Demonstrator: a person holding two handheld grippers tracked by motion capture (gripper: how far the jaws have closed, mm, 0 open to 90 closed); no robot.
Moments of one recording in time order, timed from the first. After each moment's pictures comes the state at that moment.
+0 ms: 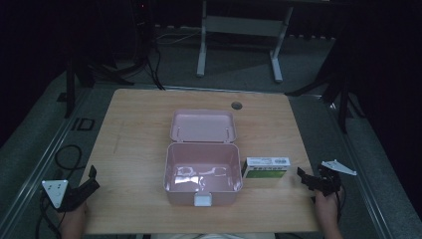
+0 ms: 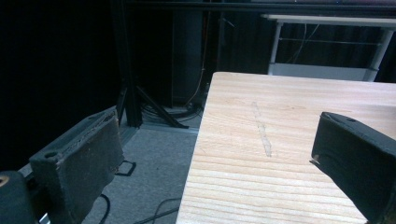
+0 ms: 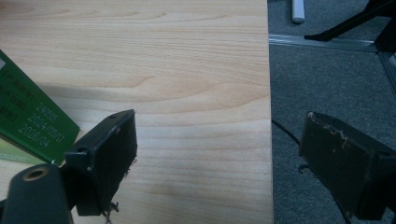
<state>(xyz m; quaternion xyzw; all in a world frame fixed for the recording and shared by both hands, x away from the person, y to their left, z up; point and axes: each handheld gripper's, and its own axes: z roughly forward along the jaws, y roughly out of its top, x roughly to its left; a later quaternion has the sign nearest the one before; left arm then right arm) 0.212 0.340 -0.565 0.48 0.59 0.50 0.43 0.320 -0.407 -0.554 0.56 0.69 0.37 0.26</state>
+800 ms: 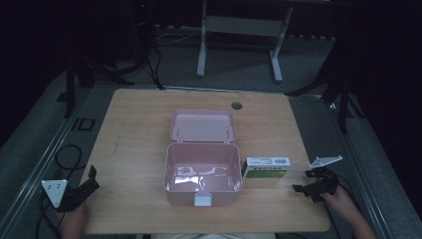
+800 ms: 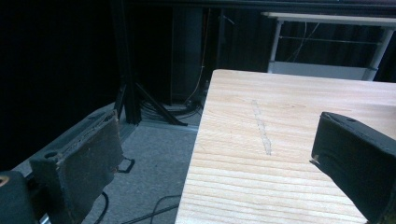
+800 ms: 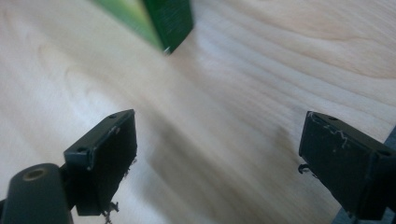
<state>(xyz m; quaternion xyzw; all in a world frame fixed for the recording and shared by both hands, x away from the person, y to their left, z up) 0.213 0.341 -0.564 0.48 0.59 0.49 0.43 0.331 -0.399 -0.532 0.39 0.88 0.27 0.08</state>
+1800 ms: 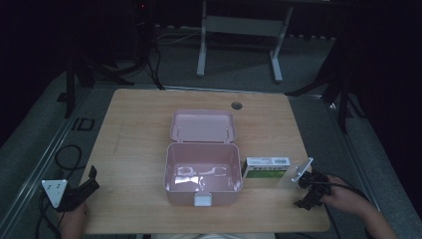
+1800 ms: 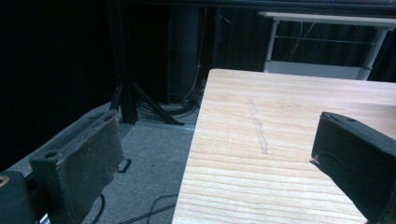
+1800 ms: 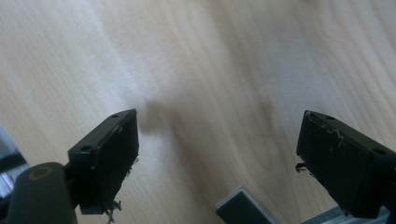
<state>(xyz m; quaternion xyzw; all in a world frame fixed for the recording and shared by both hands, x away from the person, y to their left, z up) 0.213 0.342 -0.564 0.48 0.59 0.48 0.43 0.317 -0.348 -0.509 0.22 0.97 0.06 0.03</state>
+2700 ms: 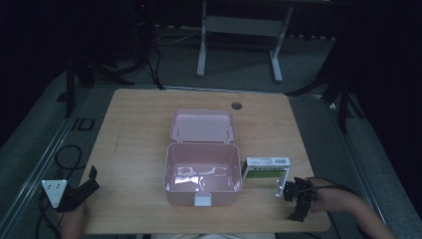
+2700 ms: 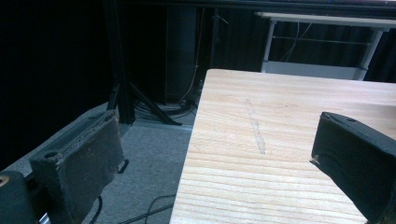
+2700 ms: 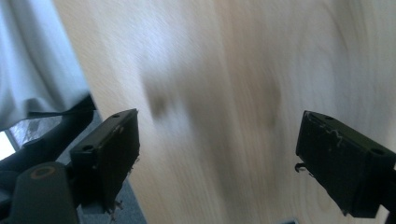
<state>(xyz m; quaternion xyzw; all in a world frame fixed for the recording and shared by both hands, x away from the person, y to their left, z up) 0.212 0.342 -0.564 0.48 0.59 0.48 0.44 0.295 -0.293 -0.506 0.10 0.99 -0.01 -0.03</state>
